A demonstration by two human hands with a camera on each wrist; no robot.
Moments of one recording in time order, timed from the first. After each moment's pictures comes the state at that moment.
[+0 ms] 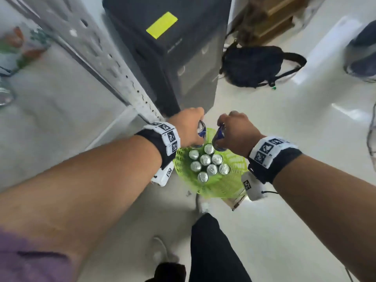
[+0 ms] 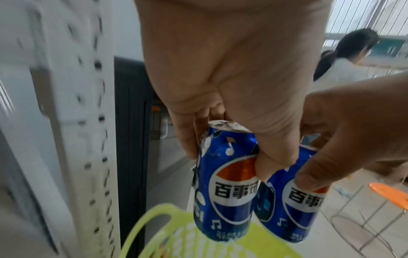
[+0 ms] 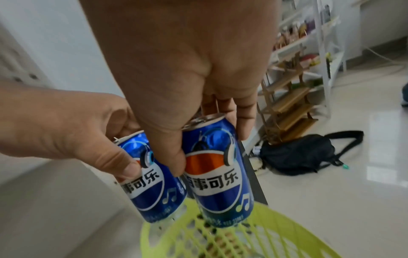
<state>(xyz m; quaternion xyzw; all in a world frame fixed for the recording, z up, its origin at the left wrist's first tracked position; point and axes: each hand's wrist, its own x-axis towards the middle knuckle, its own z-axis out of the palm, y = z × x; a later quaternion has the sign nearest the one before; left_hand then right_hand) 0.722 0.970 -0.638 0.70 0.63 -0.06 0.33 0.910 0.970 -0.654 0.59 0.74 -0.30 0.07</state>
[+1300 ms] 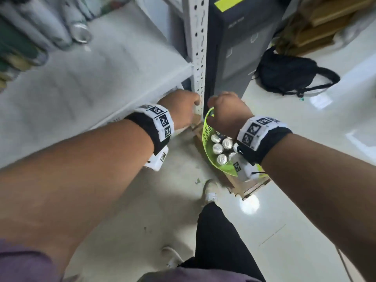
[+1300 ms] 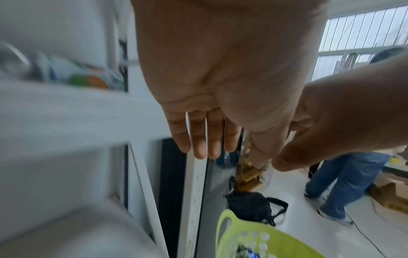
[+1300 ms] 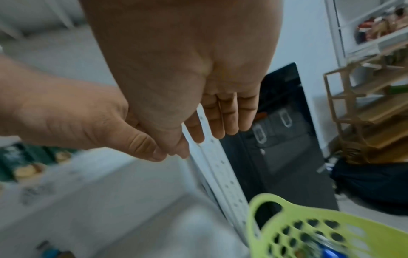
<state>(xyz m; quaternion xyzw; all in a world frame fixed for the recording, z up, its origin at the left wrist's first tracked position) 0.605 0.841 -0.593 0.67 0.70 0.00 0.23 0.777 0.876 -0.580 0.47 0.85 -0.21 0.07</state>
